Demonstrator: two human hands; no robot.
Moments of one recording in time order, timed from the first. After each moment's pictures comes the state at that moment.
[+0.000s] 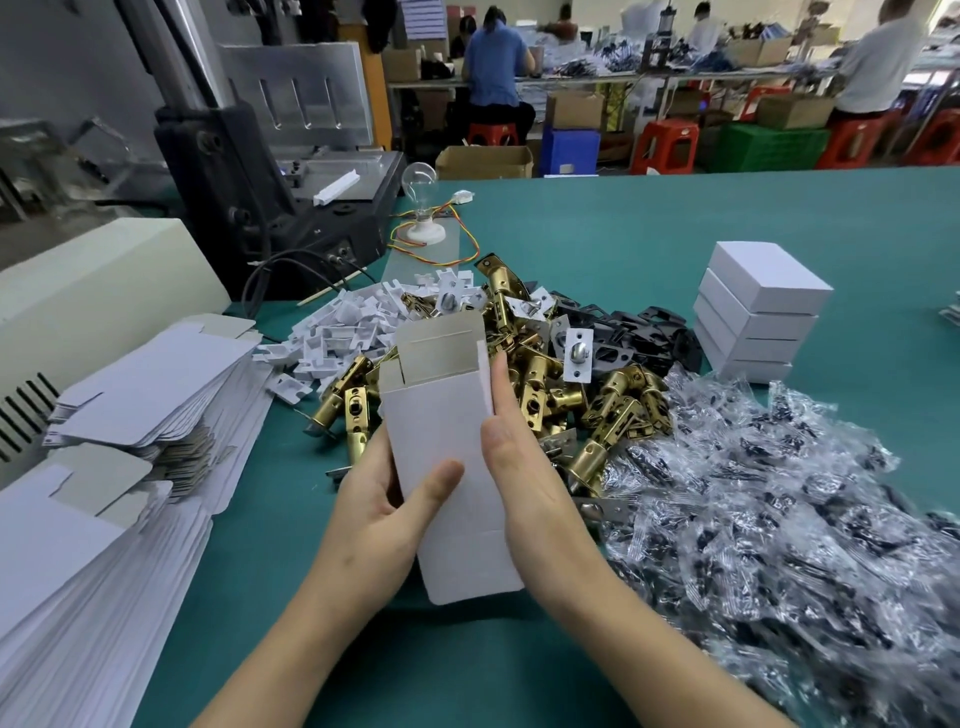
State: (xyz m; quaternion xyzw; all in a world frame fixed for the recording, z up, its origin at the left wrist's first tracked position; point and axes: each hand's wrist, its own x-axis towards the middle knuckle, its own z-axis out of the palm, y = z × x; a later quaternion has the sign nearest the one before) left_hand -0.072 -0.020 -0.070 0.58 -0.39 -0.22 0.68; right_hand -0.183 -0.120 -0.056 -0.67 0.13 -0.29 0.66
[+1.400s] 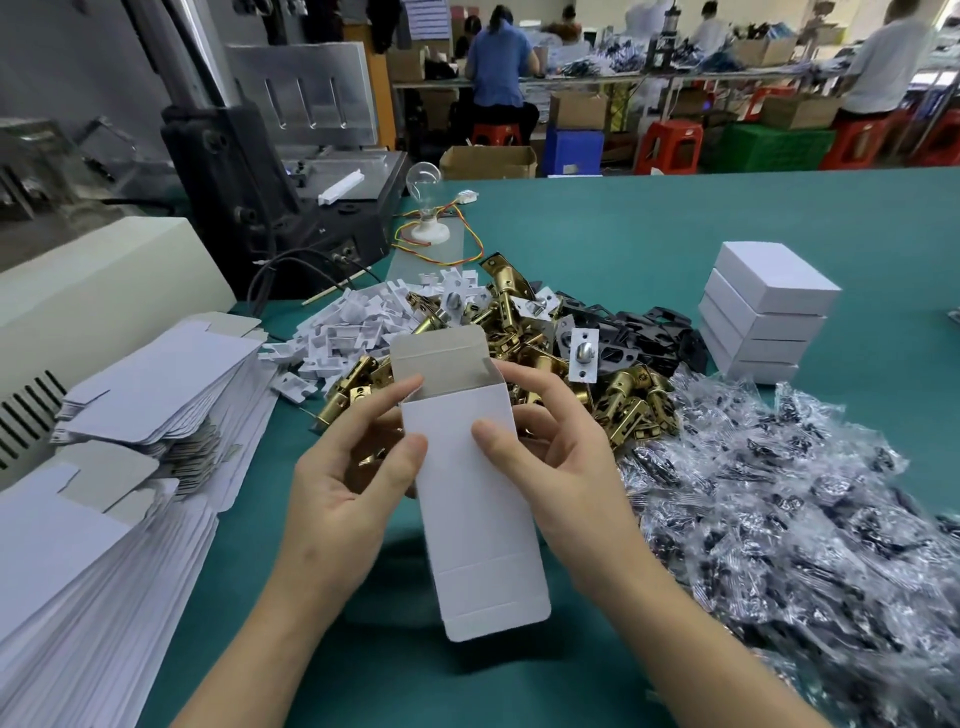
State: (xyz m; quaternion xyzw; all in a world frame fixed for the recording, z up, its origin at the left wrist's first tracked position) left_hand -0.057 -0.010 -0.061 0.58 -0.40 -0.13 0.70; right_hand -0.191 -0.138 -0.048 -0.66 0.13 -0.34 0.66
